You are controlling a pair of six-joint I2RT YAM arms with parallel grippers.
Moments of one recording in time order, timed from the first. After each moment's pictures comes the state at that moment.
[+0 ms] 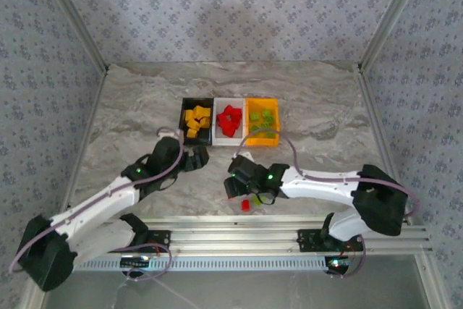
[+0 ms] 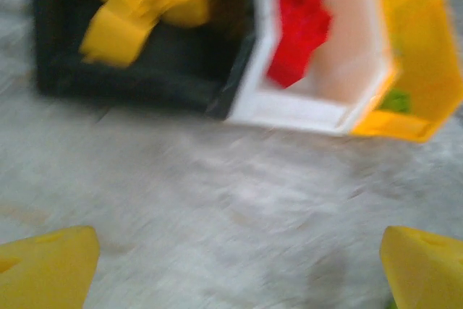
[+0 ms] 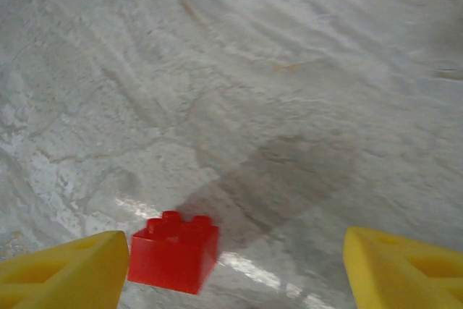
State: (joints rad) left arm -0.68 0.88 0.48 -0.33 -0.15 -0.81; right arm 1.13 1.47 0.81 -0.38 0.19 0.66
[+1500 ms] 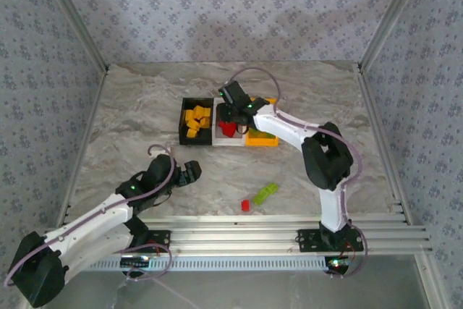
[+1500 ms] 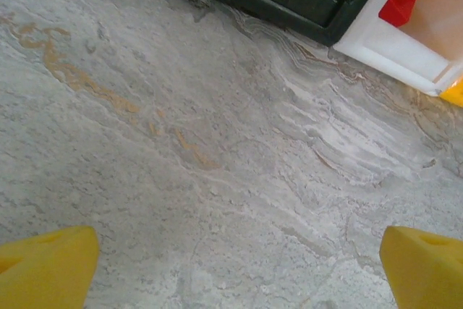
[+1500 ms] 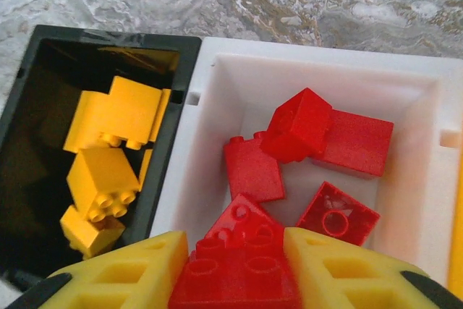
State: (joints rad) left arm -0.71 0.80 0.35 -0.32 -0.14 -0.90; right arm 0.71 1.99 1.59 -0.43 0.13 0.52
